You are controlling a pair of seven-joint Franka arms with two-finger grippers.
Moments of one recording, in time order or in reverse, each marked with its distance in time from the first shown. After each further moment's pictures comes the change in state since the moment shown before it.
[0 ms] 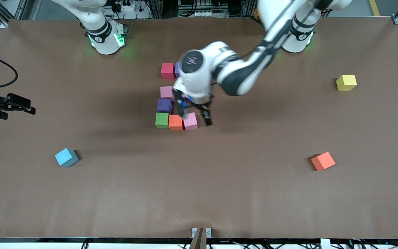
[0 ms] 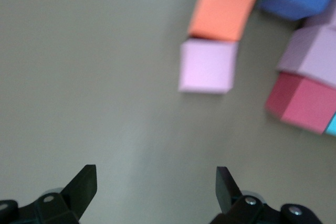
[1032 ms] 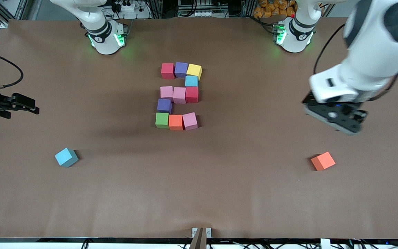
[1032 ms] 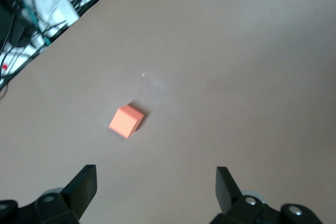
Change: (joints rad) left arm 0.522 -0.365 0.000 -0.001 -0.072 -0.240 -0.060; right arm 0.074 -0.008 -0.057 -0.001 -0.004 -0.001 0.039
